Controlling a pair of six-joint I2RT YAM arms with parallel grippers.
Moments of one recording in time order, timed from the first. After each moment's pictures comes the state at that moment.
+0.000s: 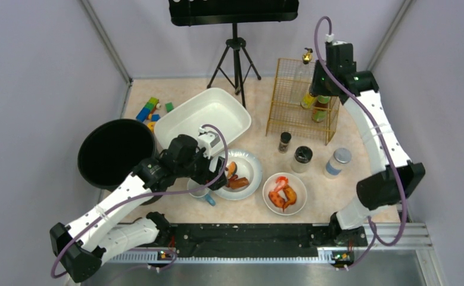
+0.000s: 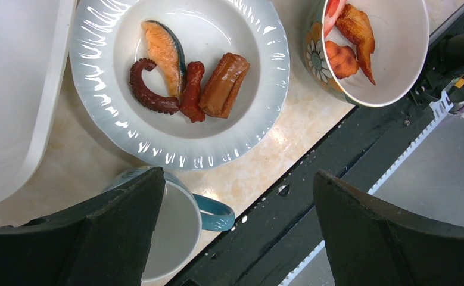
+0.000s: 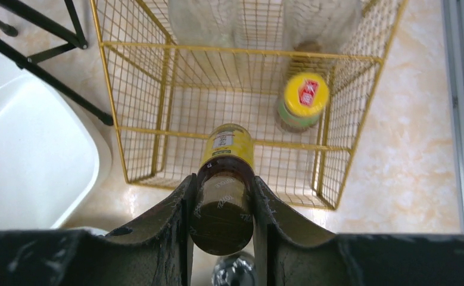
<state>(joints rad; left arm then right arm) -0.72 0.93 0.86 -0.68 0.22 -0.29 0.24 1.64 1.84 -0.89 0.17 0.28</state>
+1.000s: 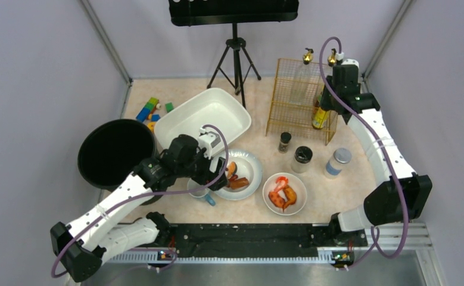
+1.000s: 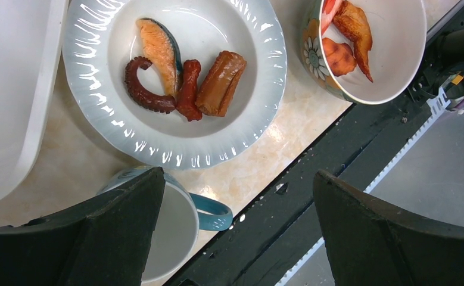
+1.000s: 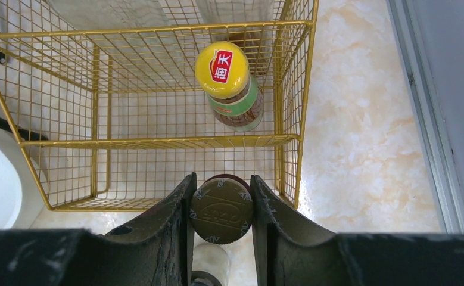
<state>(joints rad) -0.72 0.93 0.86 -0.68 0.24 -0.29 0.16 1.44 1.43 -0.66 0.27 0.26</state>
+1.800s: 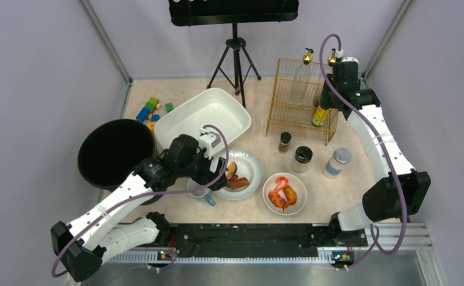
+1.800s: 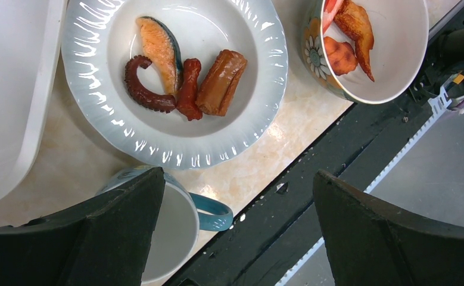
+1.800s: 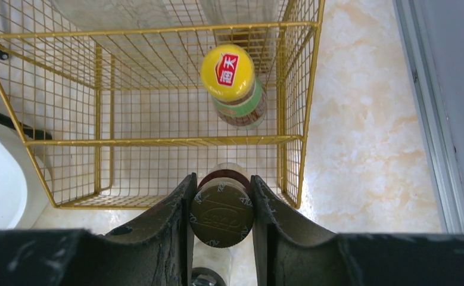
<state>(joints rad) -0.72 0.94 0.86 -0.68 0.24 -0.29 0.15 1.46 1.48 -0.70 0.25 0.26</state>
